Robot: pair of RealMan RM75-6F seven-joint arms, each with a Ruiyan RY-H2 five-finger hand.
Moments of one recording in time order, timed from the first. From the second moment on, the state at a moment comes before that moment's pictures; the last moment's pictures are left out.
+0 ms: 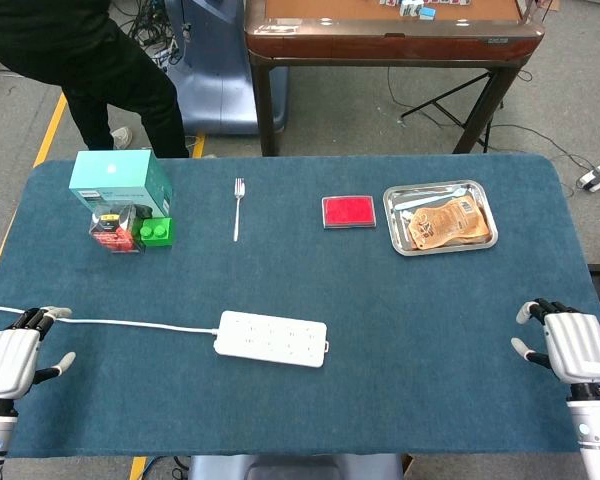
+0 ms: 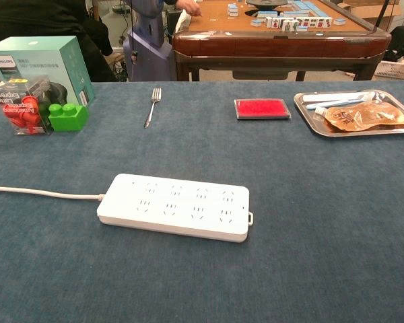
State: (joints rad) left arm -0.14 -1.16 -0.06 -1.59 1.47 1.43 0.13; right arm 0.11 -1.16 0.08 -1.56 -1.45 1.44 -0.10
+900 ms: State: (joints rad) left arm -0.39 -1.25 -0.11 -1.67 1.60 1.23 0.15; right arm 0.12 -1.13 0.09 -1.62 -1.44 1.43 -0.13
